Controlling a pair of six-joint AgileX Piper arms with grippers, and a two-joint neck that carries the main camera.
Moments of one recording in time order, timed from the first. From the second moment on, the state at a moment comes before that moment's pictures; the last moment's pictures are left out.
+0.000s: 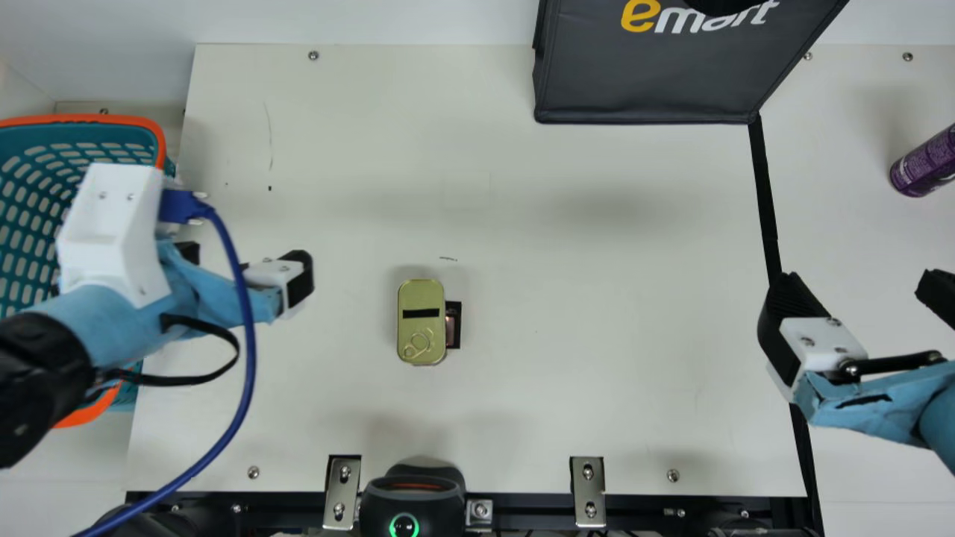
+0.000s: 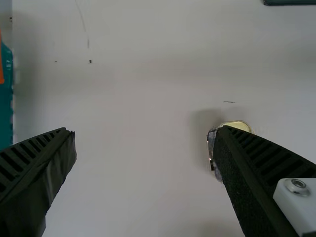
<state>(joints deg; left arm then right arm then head) -31.0 61.1 -58.3 8.0 58.5 -26.3 0.6 42.7 -69.8 -0.8 69.5 0.0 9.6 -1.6</state>
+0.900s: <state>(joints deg) -52.3 83.4 -65.0 11.6 59.0 -55.6 0.6 42.7 -69.8 -0.8 69.5 0.0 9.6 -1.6</state>
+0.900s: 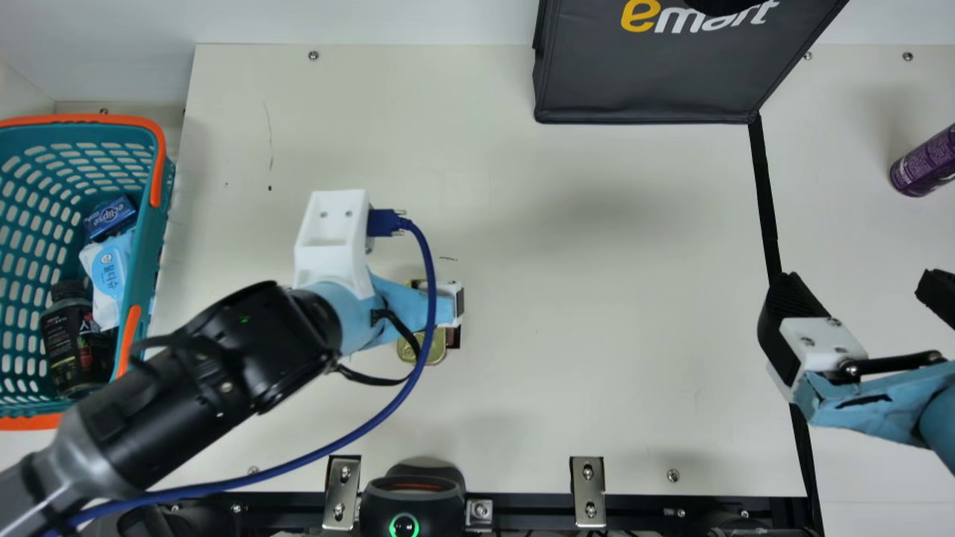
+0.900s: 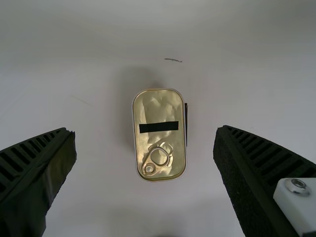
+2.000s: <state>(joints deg) -53.6 98.8 -60.4 9.8 46.9 -56.5 0.6 42.7 -69.8 -0.8 69.5 0.0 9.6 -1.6</state>
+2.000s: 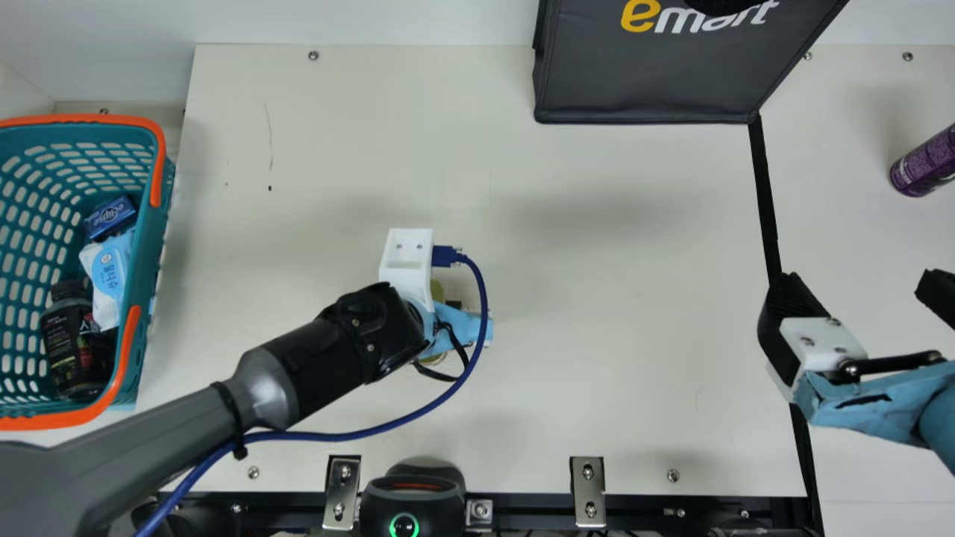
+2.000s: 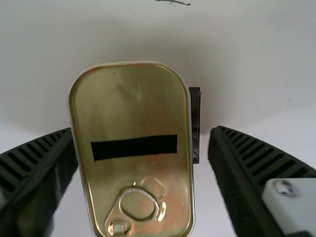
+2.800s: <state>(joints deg) -53.6 89.4 -60.3 3.0 49.6 -36.9 0.6 42.7 -69.8 -0.8 69.5 0.0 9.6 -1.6</state>
